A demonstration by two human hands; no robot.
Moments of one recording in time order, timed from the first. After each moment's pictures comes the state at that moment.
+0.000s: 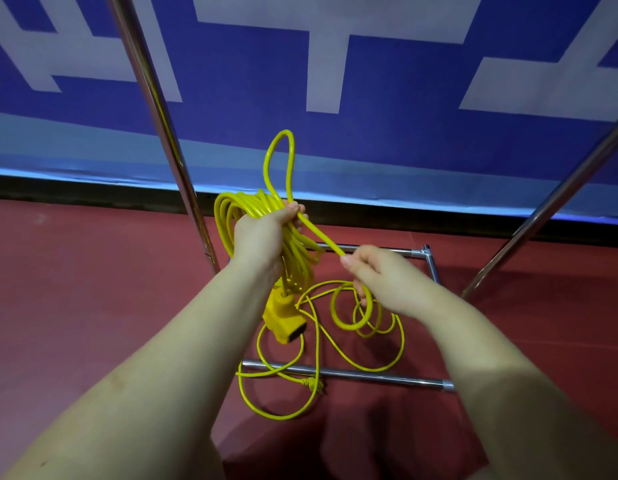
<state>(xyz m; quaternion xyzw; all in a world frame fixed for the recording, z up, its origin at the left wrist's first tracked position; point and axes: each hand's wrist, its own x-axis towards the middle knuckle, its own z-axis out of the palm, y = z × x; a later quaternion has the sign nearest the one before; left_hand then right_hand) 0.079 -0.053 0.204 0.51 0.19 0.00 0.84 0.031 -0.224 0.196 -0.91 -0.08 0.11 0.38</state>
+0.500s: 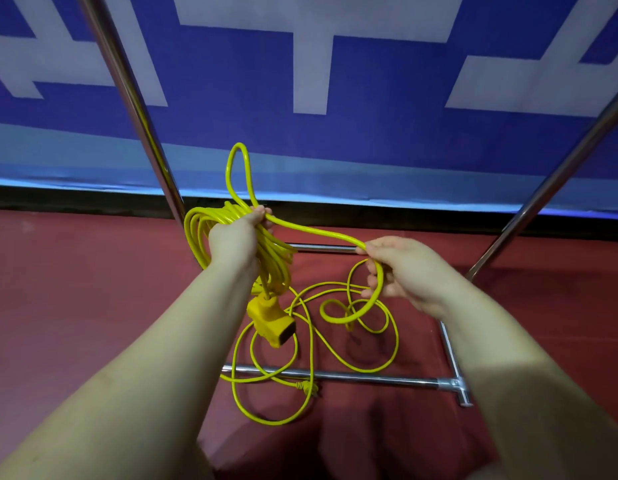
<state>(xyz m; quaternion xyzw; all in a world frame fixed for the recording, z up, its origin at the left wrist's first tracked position) 0.096 -0.045 0.188 0.52 0.25 0.05 0.82 0.027 -0.241 0.217 -0.73 0.12 0.15 0.66</state>
